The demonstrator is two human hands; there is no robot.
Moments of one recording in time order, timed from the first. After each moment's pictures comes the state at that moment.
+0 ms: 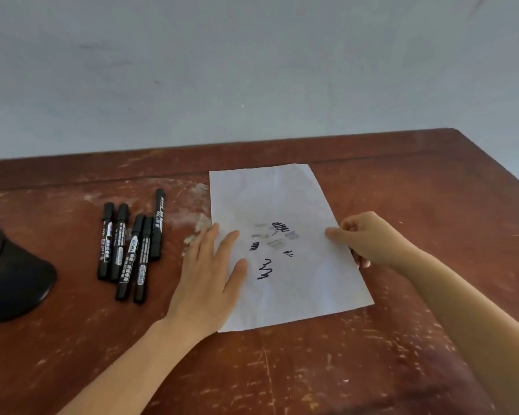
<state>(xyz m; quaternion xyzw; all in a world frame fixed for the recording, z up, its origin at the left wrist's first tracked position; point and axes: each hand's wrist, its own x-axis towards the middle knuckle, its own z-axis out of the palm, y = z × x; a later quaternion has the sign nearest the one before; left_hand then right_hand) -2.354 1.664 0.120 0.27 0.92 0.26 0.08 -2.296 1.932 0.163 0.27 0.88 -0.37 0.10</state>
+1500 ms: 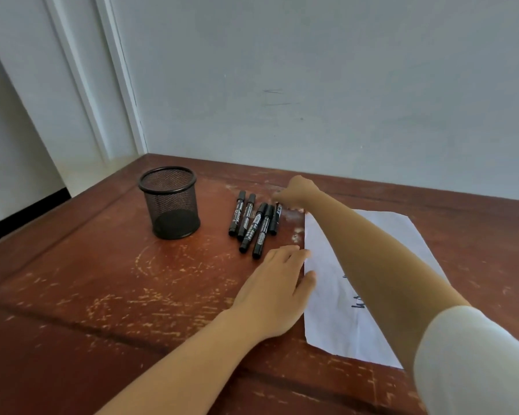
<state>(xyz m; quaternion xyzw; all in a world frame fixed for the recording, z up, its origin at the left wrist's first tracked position) -2.303 1.603 0.117 0.26 0.92 0.29 -0.01 -2.478 1.717 0.159 0.03 0.96 -0.27 0.04</state>
